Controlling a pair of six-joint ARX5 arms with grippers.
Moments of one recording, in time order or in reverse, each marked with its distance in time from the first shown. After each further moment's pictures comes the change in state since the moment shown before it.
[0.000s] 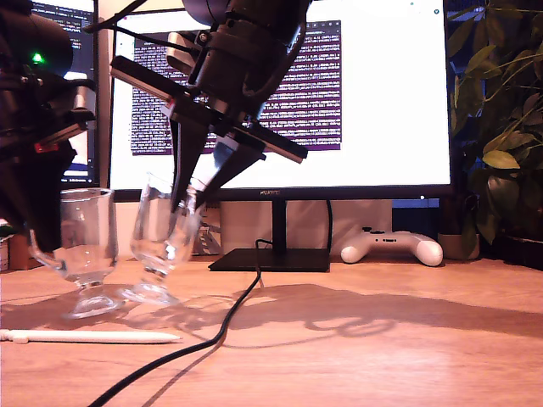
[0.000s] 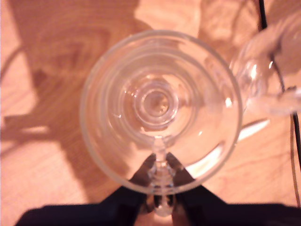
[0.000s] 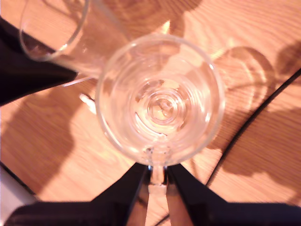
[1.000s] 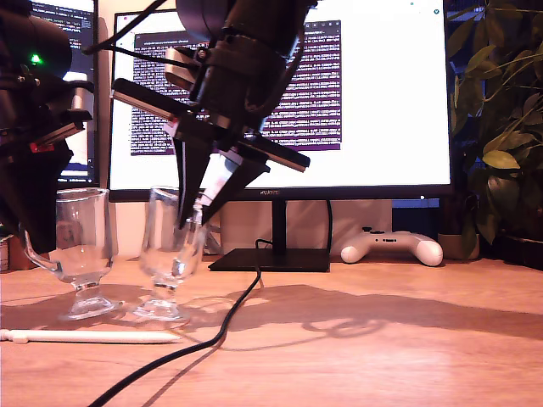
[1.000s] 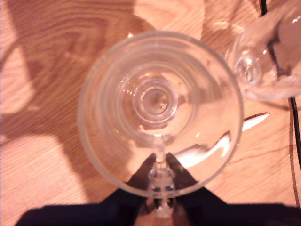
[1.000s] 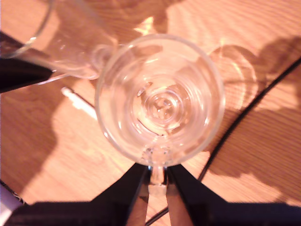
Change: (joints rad) left arm 0.000 0.000 0.000 -0.018 0.002 0.000; right arm 0.011 0.024 0.000 0.008 0.026 -0.014
